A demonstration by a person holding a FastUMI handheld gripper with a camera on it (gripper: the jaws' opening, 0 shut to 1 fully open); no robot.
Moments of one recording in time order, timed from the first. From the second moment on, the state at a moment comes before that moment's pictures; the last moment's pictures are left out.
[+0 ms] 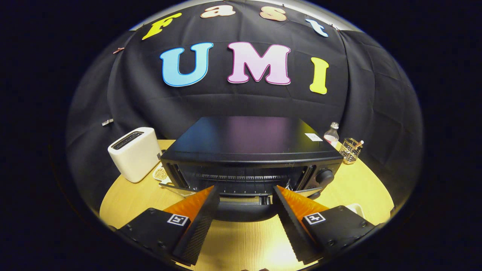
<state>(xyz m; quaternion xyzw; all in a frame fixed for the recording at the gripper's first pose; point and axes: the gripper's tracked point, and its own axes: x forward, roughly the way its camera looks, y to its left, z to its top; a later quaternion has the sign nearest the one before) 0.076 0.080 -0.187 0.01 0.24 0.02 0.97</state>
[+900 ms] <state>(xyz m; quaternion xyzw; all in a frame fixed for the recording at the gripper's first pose) -0.023 0.085 -0.295 -0.01 0.39 0.06 0.92</state>
